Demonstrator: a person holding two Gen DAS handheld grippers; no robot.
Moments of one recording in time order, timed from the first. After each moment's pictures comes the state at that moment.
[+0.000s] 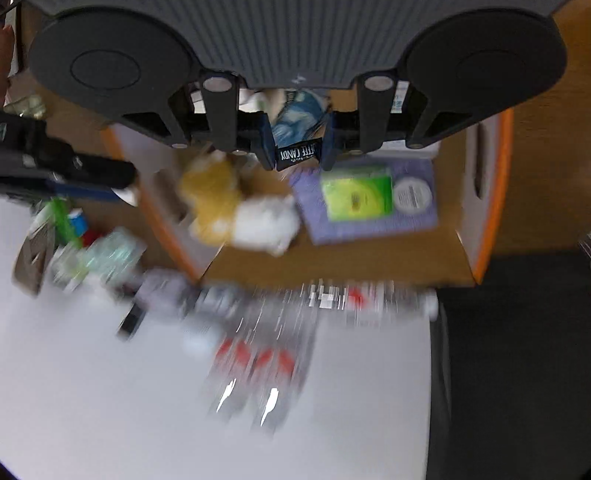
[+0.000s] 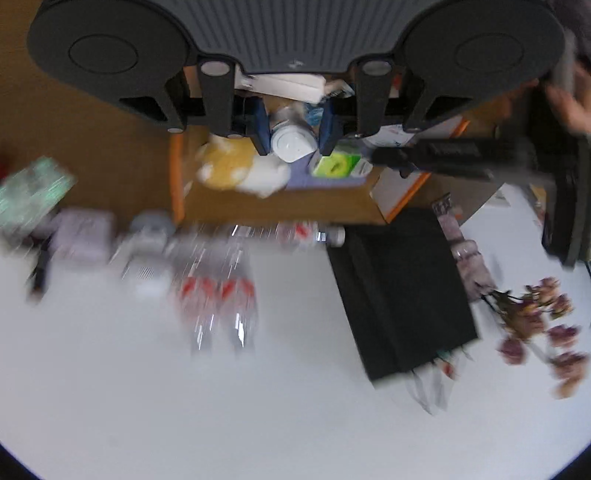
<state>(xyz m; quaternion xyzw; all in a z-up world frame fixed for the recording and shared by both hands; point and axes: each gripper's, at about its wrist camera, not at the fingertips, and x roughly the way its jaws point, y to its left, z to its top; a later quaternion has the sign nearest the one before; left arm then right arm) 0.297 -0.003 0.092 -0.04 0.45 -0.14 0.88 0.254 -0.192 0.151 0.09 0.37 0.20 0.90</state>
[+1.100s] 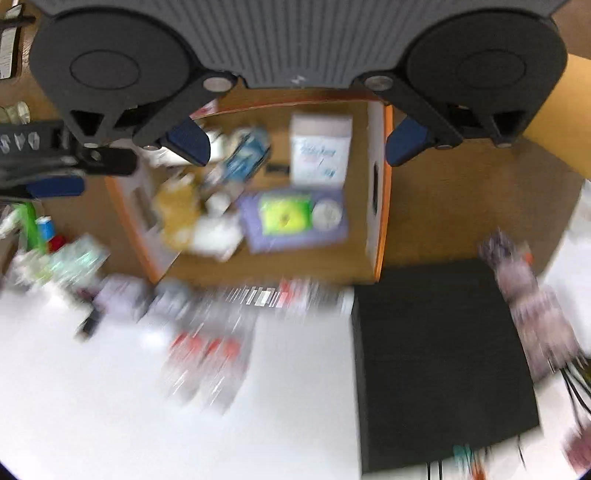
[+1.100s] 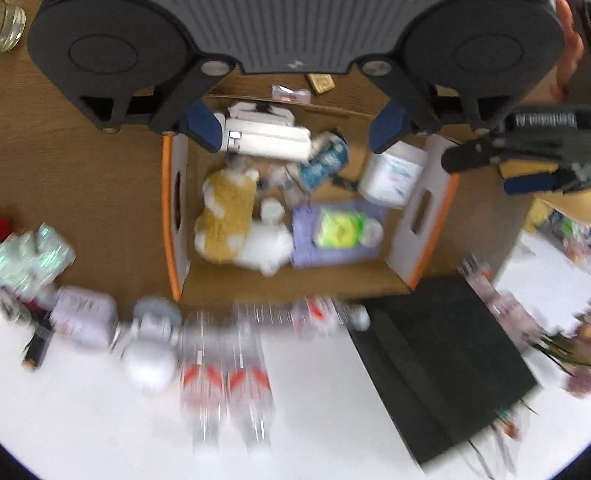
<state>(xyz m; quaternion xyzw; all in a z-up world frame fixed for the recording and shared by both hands) 0.207 0.022 0.191 0.00 0.43 -0.05 0.90 0.233 -0.167 0.207 0.06 0.47 0.15 0.87</state>
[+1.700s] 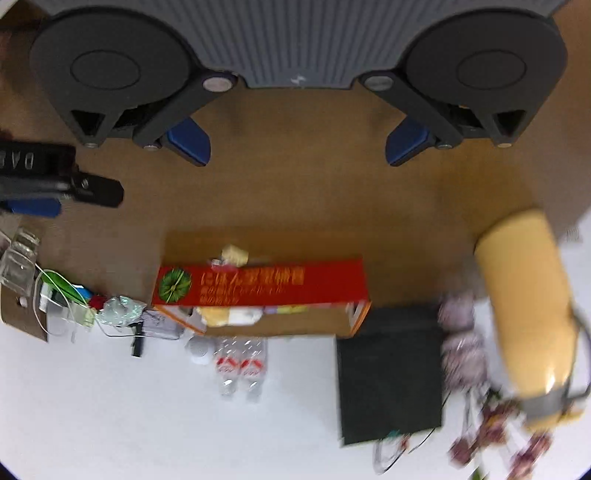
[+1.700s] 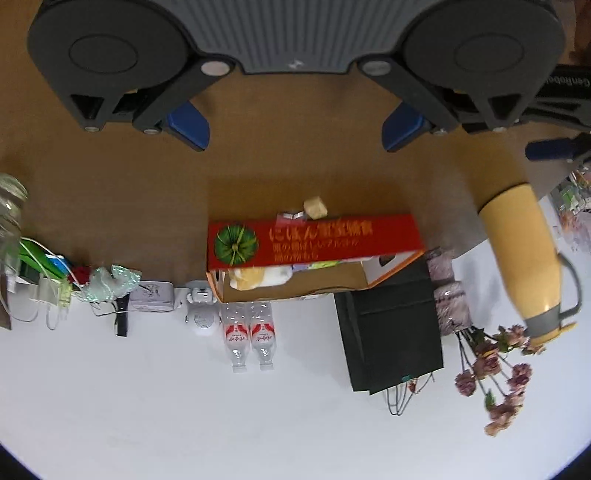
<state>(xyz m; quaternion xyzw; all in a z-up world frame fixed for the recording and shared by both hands) -0.087 -0.004 0.044 0.01 0.30 -0.02 0.95 -0.067 -0.186 0.059 0.04 0.25 0.11 0.96</state>
